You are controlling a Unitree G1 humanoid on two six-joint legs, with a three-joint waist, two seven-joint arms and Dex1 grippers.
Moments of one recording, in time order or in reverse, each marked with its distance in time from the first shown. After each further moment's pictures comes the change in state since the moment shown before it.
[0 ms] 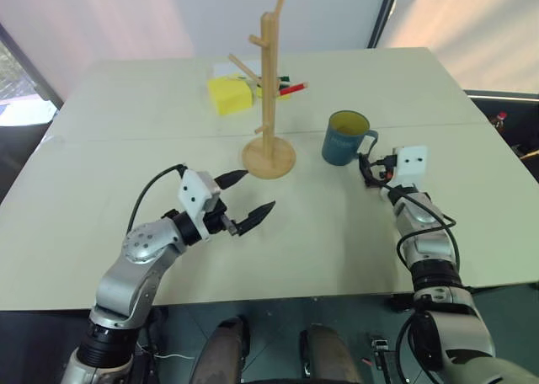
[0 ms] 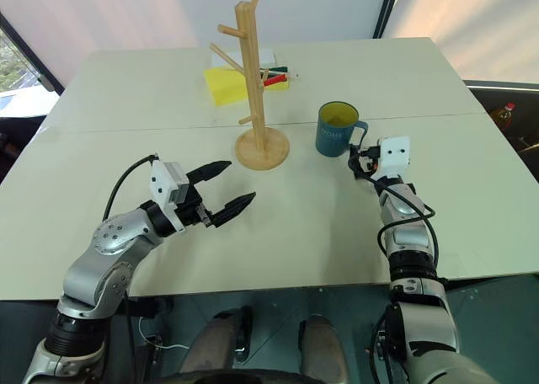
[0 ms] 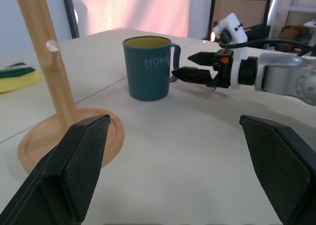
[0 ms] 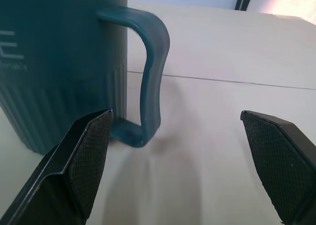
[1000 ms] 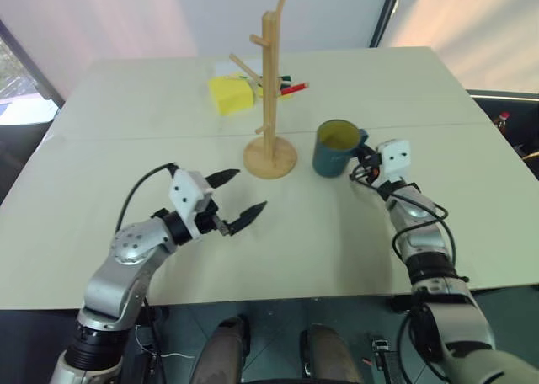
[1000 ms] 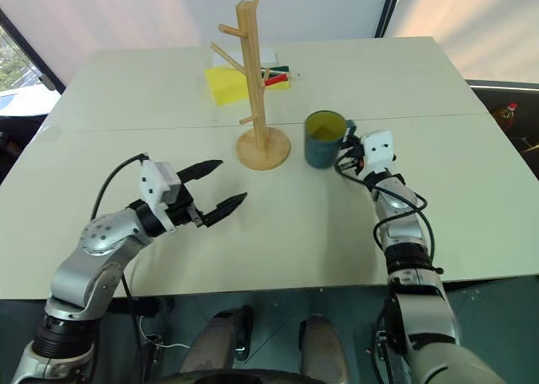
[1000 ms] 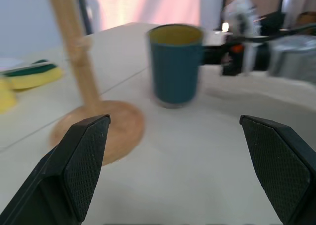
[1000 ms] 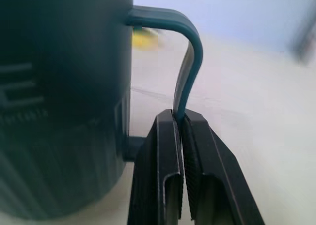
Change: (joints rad) left arm 0.021 0.074 0.097 0.051 0.004 -0.031 -0.010; right arm 0.035 -0.081 0.139 -0.184 -0.029 -0.129 0.263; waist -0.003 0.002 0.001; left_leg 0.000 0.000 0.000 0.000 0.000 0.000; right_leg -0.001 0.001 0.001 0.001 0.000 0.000
